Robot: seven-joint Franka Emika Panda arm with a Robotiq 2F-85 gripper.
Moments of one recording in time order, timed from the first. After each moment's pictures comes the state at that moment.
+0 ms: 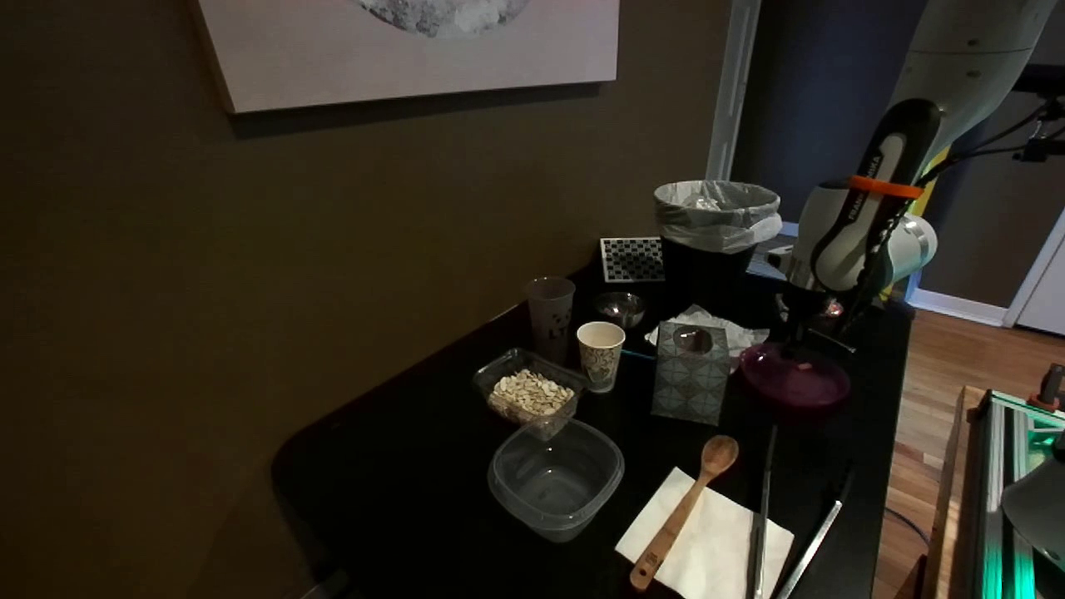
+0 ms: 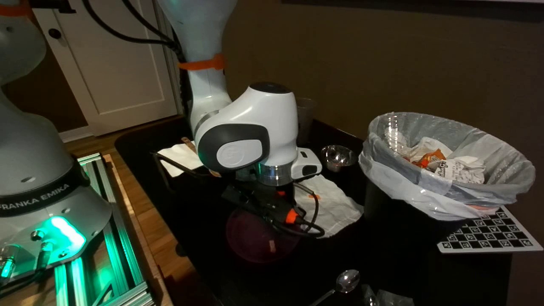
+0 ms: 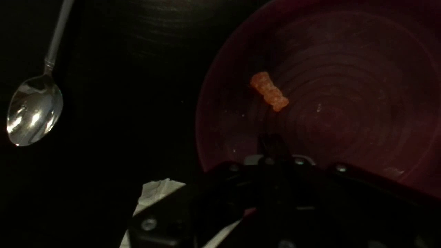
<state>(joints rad) -0.47 0.45 -0.14 -2.60 -0.32 3.16 -0.62</state>
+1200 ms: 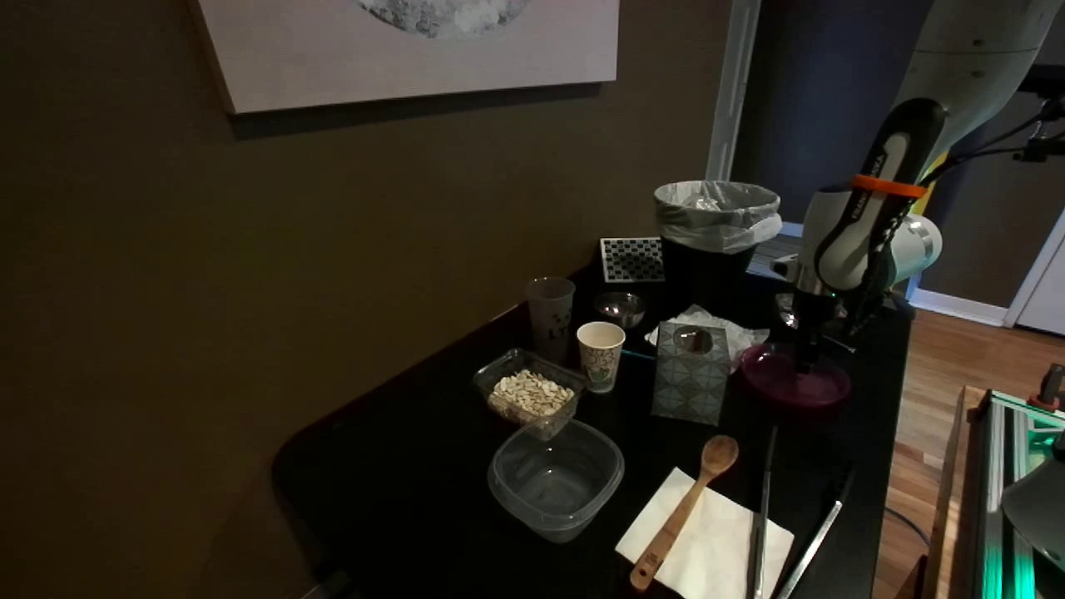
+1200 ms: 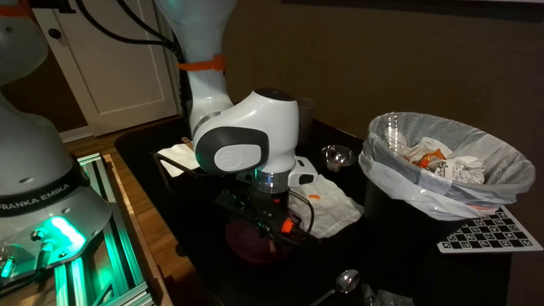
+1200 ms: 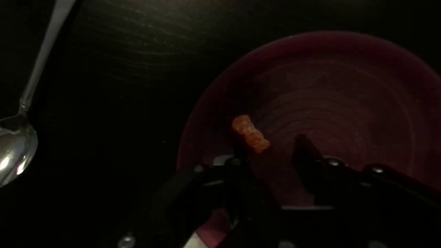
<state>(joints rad) -0.51 0.45 -0.13 -2.60 -0.31 3.07 -0.66</state>
